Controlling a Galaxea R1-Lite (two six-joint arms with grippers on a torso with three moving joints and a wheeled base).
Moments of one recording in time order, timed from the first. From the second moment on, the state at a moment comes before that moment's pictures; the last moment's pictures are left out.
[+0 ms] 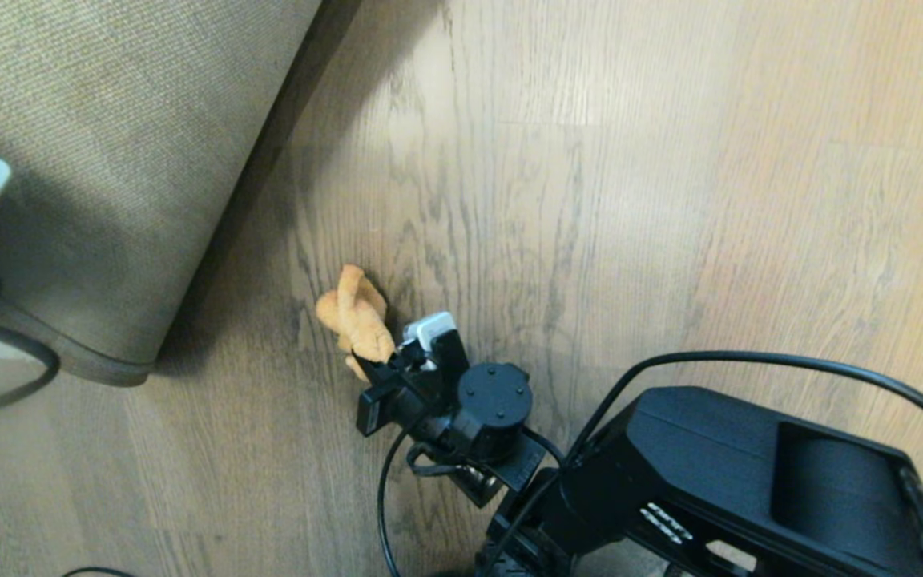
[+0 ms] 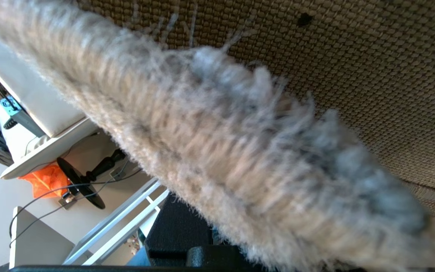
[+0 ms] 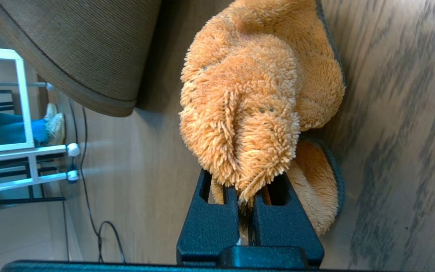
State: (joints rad) left arm -0.13 1.14 -0.58 -0.76 0.82 1.01; right arm 0.96 2.48 -1.31 -1.41 -0.09 0.11
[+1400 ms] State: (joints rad) left arm -0.13 1.15 -0.57 -0.76 0.82 0.99; right arm 0.85 2.44 -1.32 -1.41 -0.11 0.10
